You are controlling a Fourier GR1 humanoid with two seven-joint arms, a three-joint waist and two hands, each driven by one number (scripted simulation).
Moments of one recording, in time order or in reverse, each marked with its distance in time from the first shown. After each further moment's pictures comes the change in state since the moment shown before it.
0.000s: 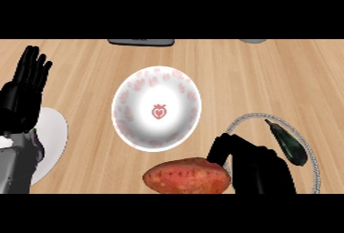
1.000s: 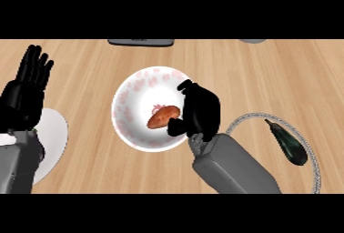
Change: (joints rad) left arm -0.019 -0.006 0.005 0.039 -0.009 0.001 -0.025; right arm -0.422 -0.003 -0.099 0.811 -0.309 -0.379 0.042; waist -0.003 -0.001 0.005
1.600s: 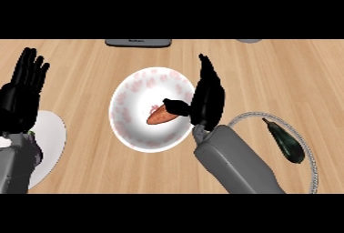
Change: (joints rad) left arm 0.019 0.012 0.018 0.003 0.013 -0.015 -0.004; right arm -0.028 0.004 -0.055 0.156 0.016 -0.558 -0.128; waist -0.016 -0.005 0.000
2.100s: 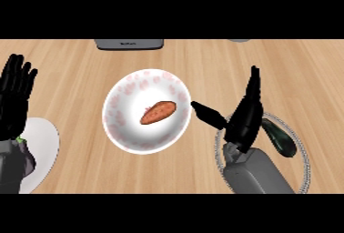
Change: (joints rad) left arm 0.046 0.020 0.042 -0.008 0.013 -0.003 -0.004; right arm 0.274 -0.059 -0.089 -0.277 0.093 -0.145 -0.010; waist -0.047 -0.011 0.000
